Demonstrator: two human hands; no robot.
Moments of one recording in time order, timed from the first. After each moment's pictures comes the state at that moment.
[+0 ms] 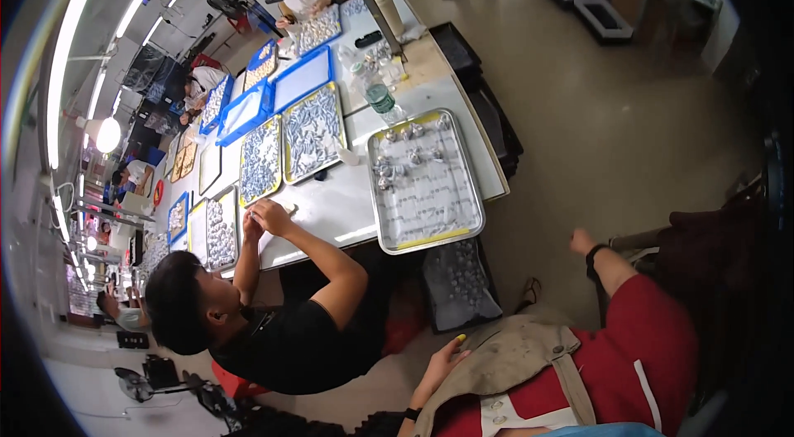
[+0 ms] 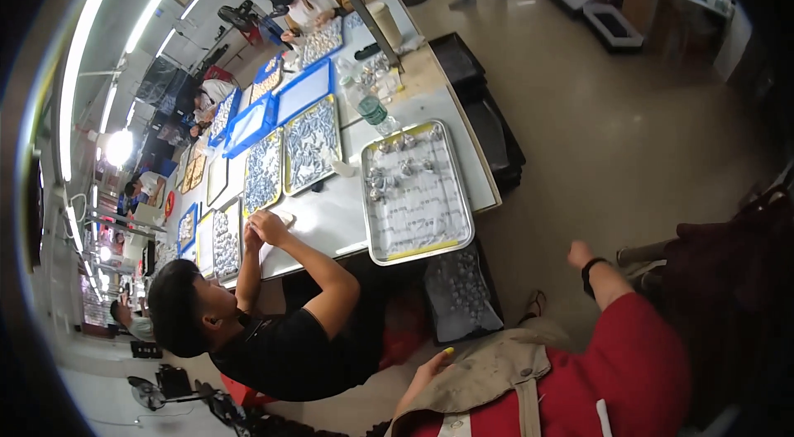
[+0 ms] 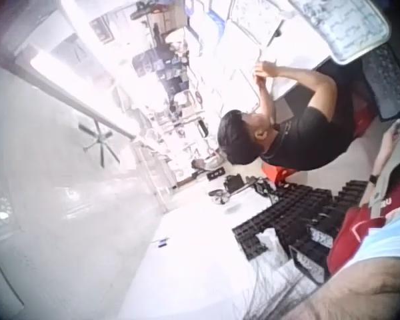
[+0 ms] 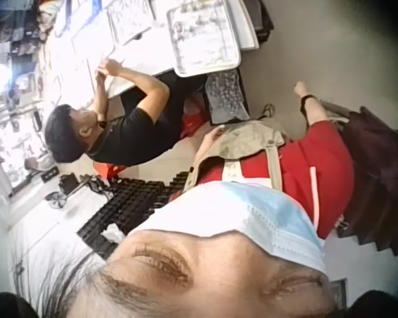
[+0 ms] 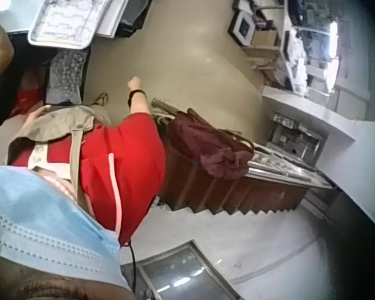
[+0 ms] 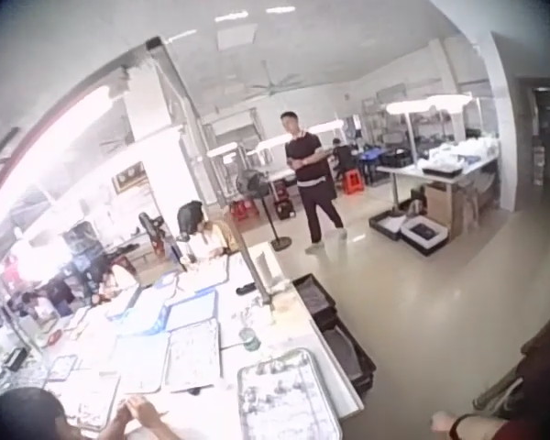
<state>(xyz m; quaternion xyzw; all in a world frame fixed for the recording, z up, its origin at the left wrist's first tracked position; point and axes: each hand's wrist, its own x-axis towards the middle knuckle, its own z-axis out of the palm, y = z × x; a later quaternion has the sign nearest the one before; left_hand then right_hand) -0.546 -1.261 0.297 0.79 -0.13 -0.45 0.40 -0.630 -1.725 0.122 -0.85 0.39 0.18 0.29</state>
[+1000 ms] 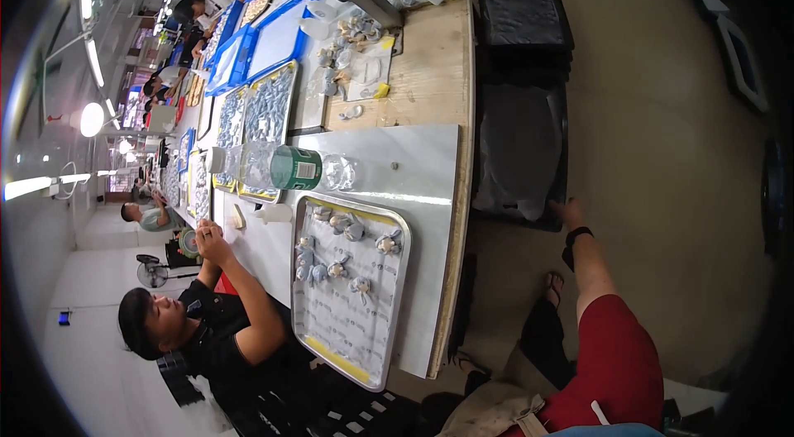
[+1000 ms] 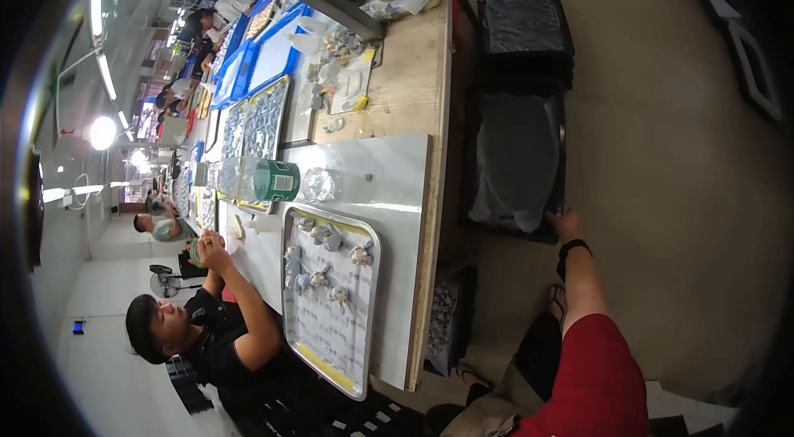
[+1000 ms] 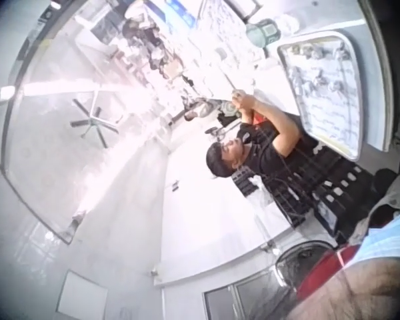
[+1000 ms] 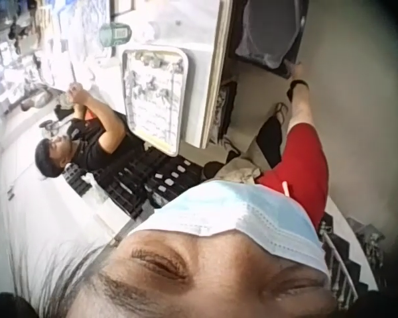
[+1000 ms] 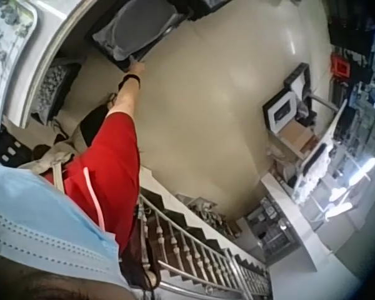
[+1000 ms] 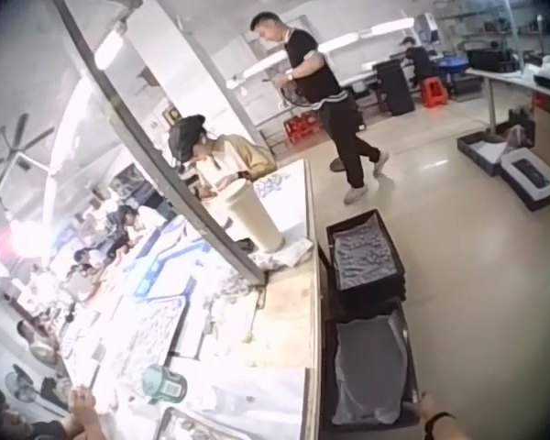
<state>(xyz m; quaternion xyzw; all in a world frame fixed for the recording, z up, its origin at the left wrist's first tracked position) -0.594 -1.436 0.096 0.83 0.28 -0.44 0.16 -0.247 -1.968 -0.096 -0.76 0.41 0.12 0.48</state>
